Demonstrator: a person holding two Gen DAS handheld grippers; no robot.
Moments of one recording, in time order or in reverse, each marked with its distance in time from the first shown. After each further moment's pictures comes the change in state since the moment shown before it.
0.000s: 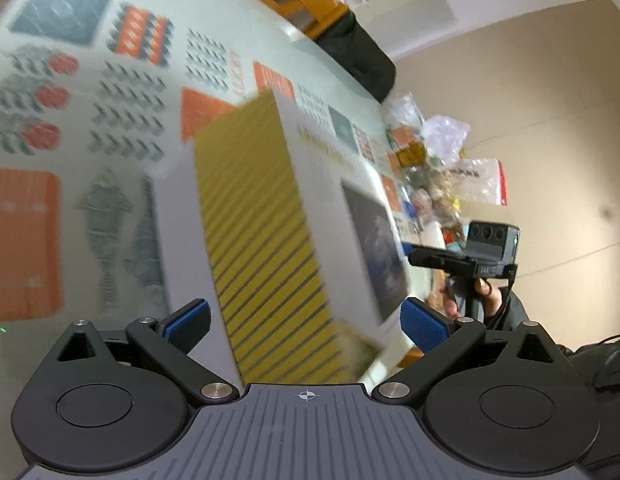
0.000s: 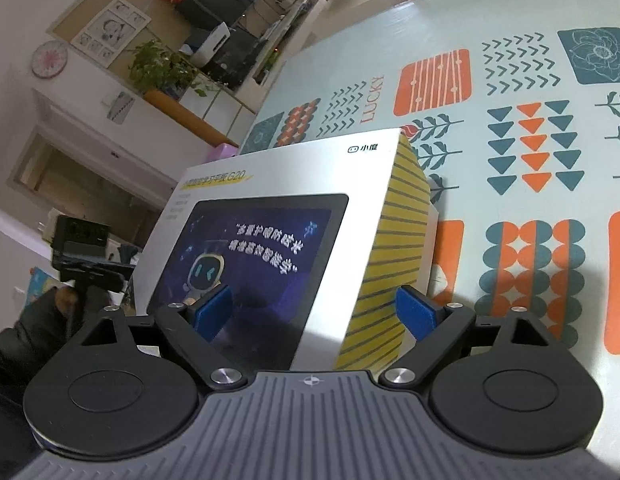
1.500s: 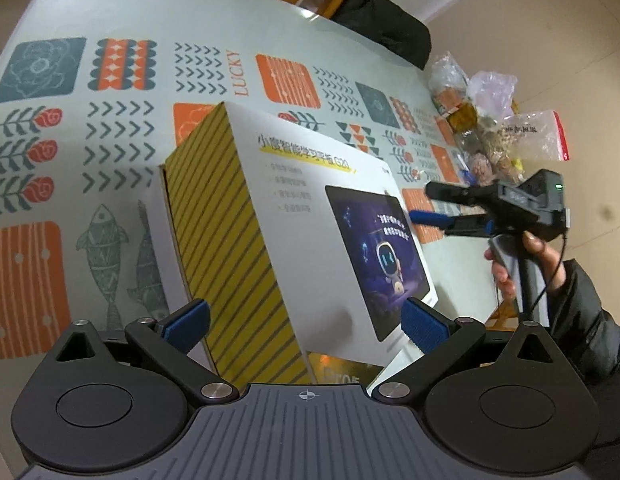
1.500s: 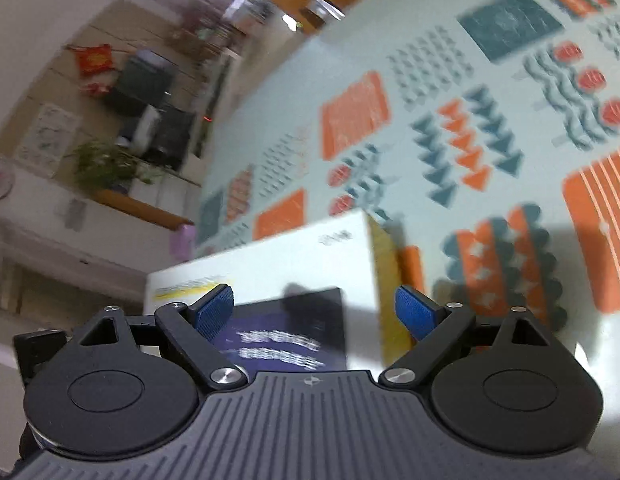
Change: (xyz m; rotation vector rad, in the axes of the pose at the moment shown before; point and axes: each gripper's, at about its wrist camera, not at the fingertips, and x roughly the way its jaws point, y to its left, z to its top) left arm 0.045 -0.062 0.013 0.145 0.089 0.257; right arm 0.006 -0.029 0.015 0.353 -0.129 -0.073
